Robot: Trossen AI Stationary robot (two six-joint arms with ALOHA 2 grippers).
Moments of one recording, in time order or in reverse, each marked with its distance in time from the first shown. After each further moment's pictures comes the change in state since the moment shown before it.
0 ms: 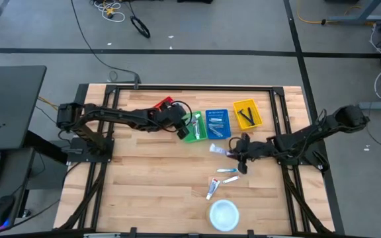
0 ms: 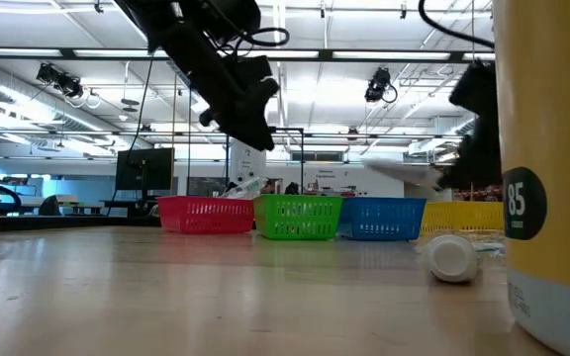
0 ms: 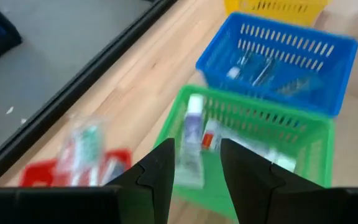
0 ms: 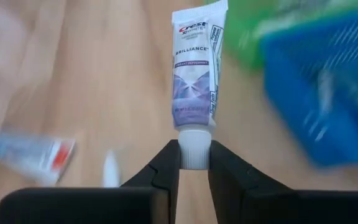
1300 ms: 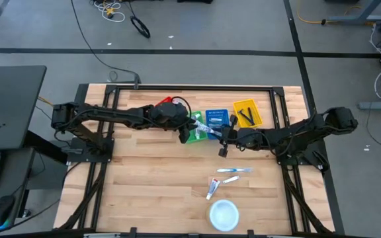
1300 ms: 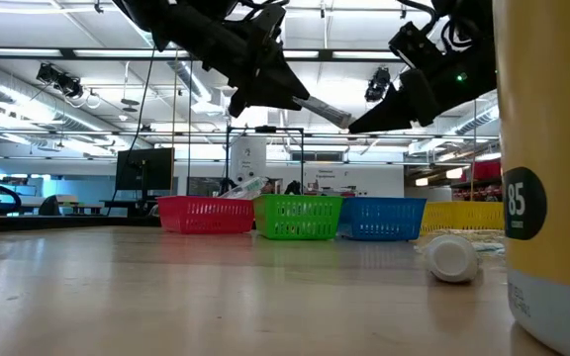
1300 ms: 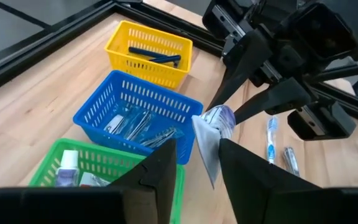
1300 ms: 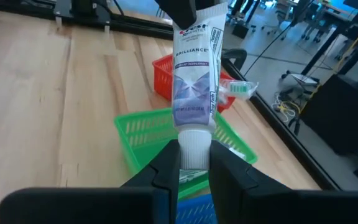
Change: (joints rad) left arm 0.004 -0.053 -0.005 0.220 0.391 -0.100; right arm -0.154 0.212 0.219 0.293 0.194 -0.504
